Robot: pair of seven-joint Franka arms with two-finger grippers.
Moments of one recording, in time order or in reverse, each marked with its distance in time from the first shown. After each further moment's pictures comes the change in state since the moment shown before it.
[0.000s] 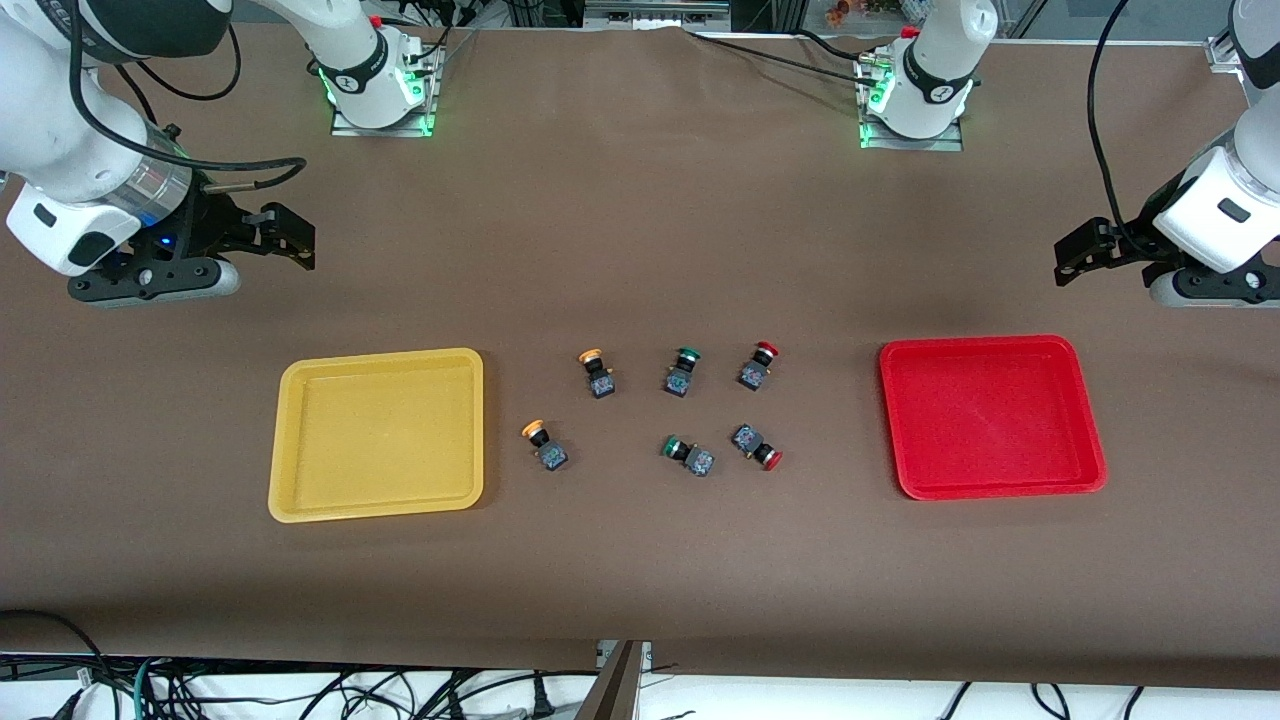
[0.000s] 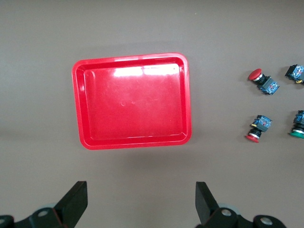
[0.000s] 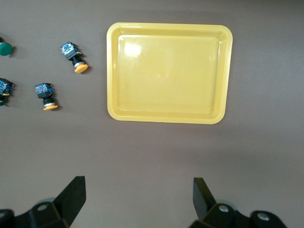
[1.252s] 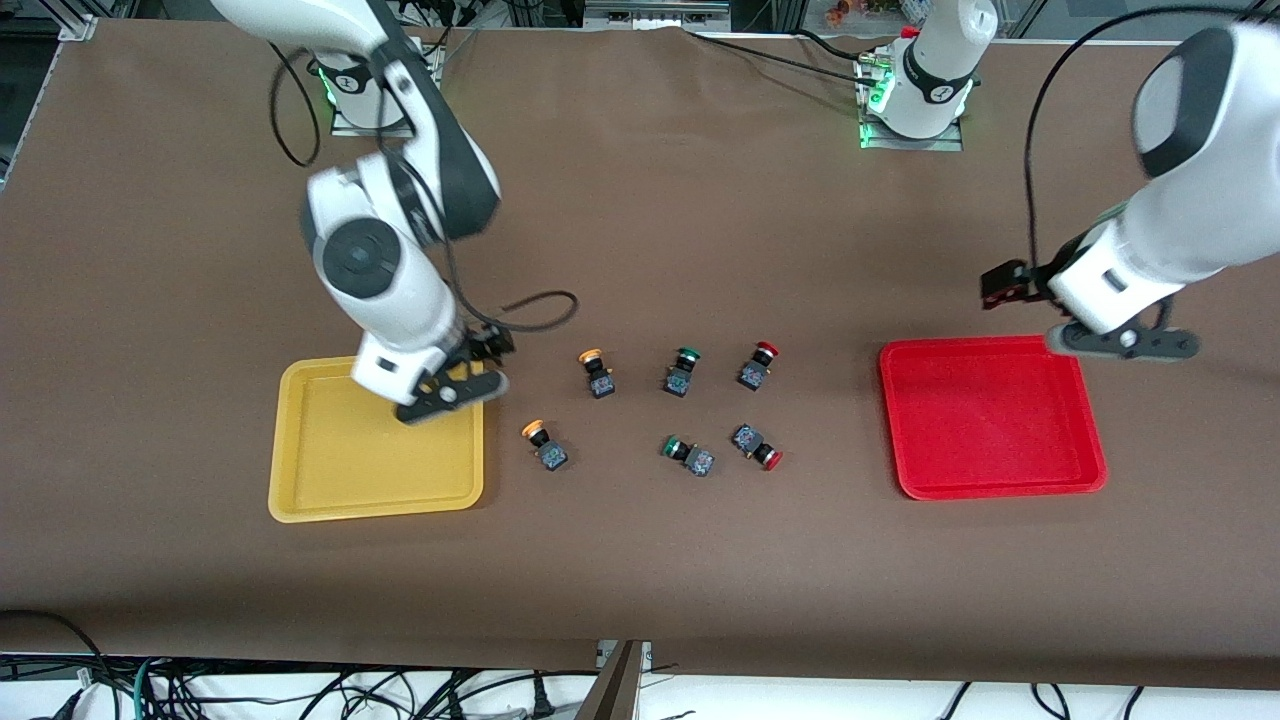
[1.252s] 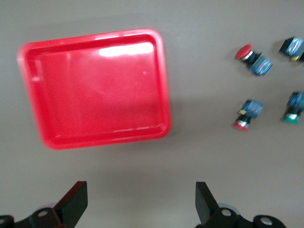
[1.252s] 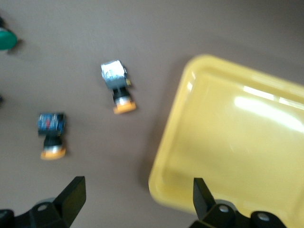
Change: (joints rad) left arm -0.083 0.179 -0.006 0.001 -0.070 0.065 -0.064; right arm 0.186 0.486 0.054 0.074 0.004 0.477 -0.056
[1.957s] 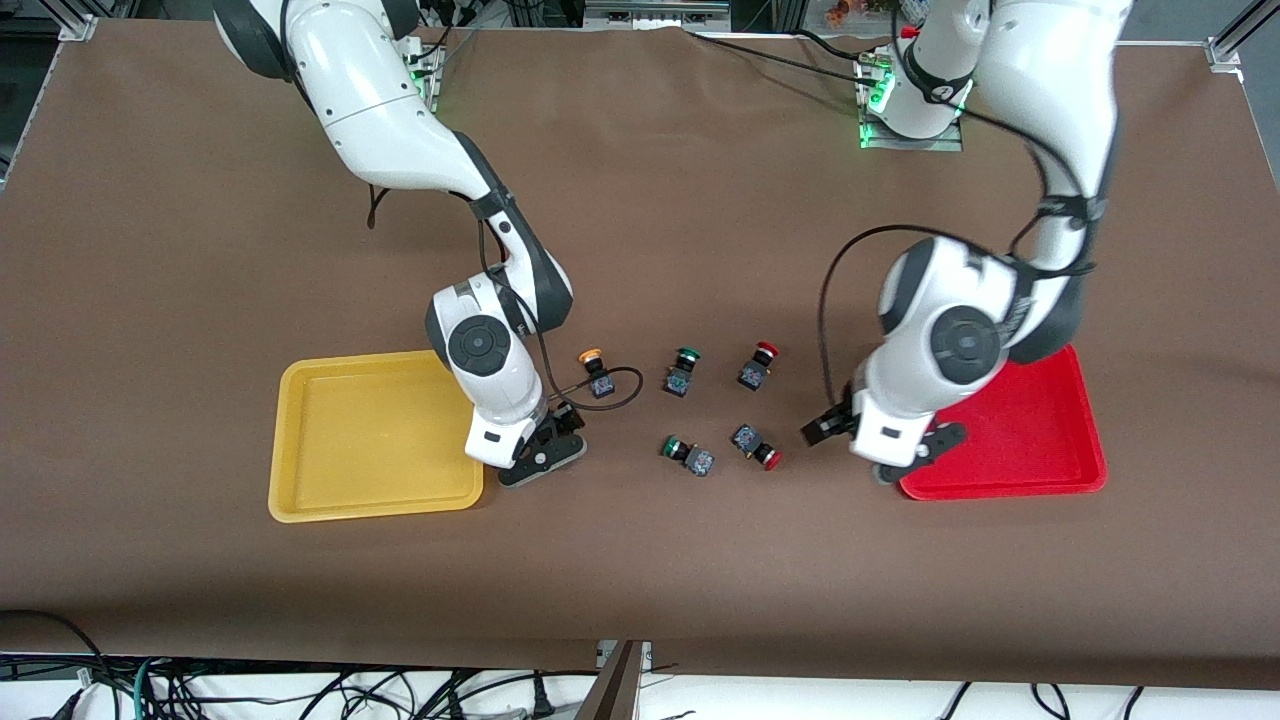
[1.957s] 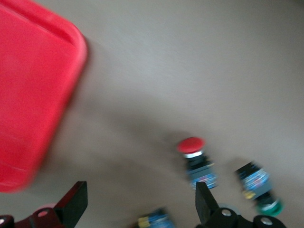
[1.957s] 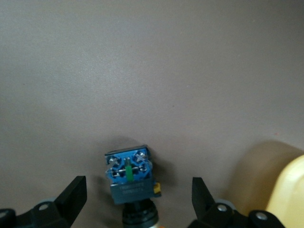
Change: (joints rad) left arm -0.235 0.456 -0.005 0.174 -0.018 0.431 -0.851; right arm -0.002 0.344 0.041 0.151 0.049 0.353 -0.022
